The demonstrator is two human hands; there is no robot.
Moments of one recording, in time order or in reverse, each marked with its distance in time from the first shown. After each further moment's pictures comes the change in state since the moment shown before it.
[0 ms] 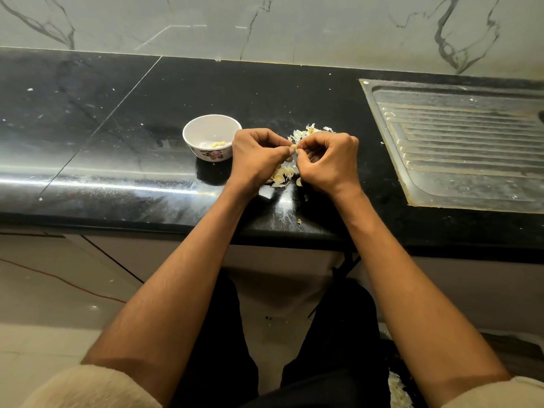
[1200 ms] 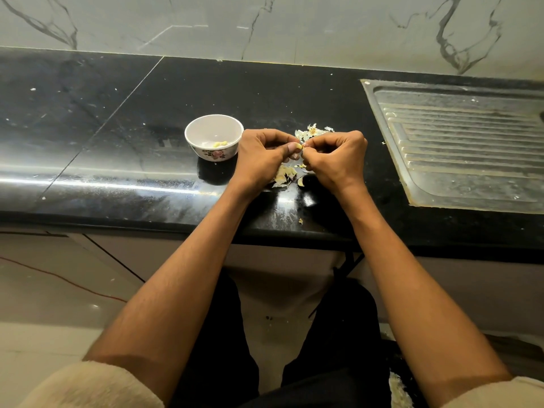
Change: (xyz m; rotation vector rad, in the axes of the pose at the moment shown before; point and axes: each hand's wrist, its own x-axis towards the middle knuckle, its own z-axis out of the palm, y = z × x) left_hand 0.002 -0.003 0.002 0.010 -0.083 0.038; right_hand 0.002 -0.004 -0.004 0.168 0.058 0.186
